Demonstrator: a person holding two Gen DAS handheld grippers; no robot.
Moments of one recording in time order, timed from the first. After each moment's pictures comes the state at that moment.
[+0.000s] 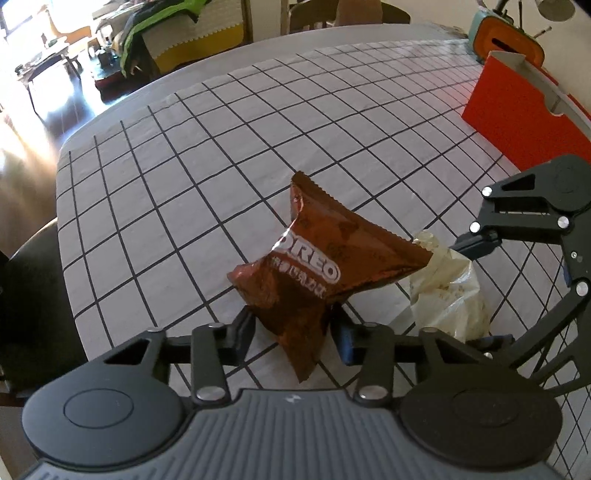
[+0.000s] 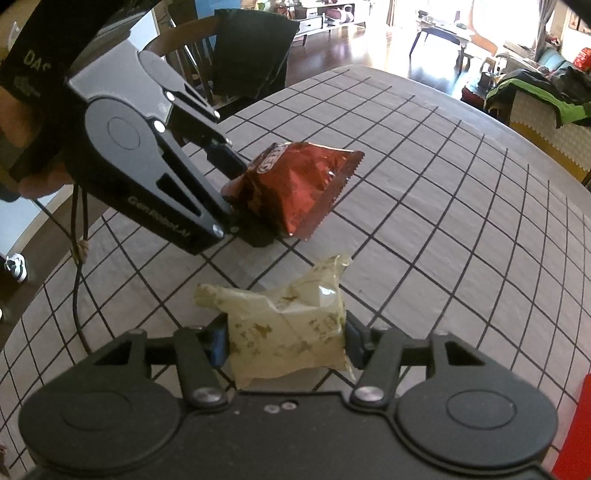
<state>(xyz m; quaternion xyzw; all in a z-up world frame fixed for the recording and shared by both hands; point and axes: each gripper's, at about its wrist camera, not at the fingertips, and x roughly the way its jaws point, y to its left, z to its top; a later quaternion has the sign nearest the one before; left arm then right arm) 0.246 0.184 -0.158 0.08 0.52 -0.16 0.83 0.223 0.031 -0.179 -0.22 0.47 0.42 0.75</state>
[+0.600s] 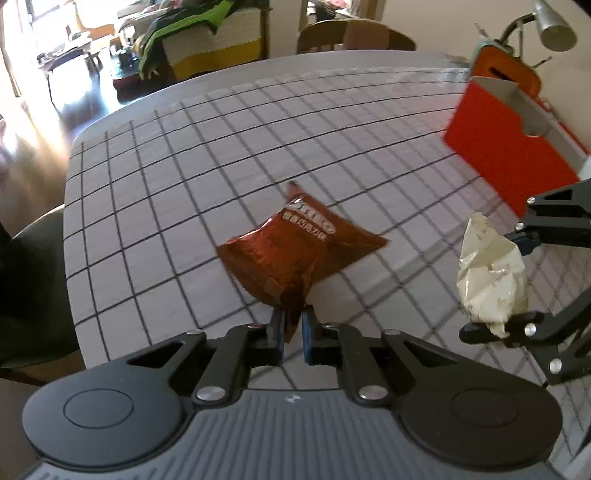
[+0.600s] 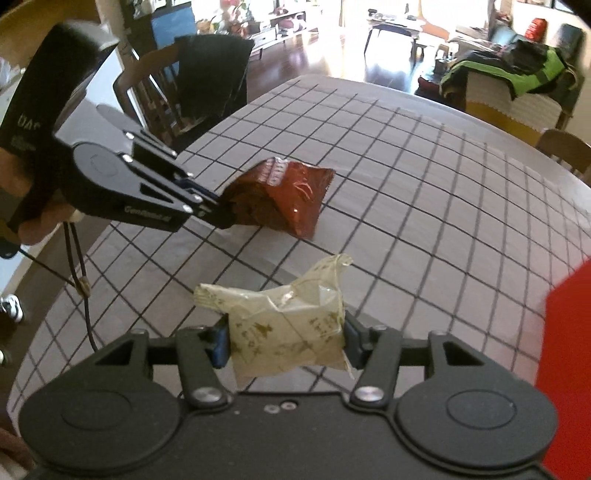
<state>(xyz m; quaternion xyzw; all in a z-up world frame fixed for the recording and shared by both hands) 0.204 0.166 -0.136 0.04 0.50 -0.15 0.85 0.193 -0.030 -0.141 -0.16 0.47 0.37 0.78</state>
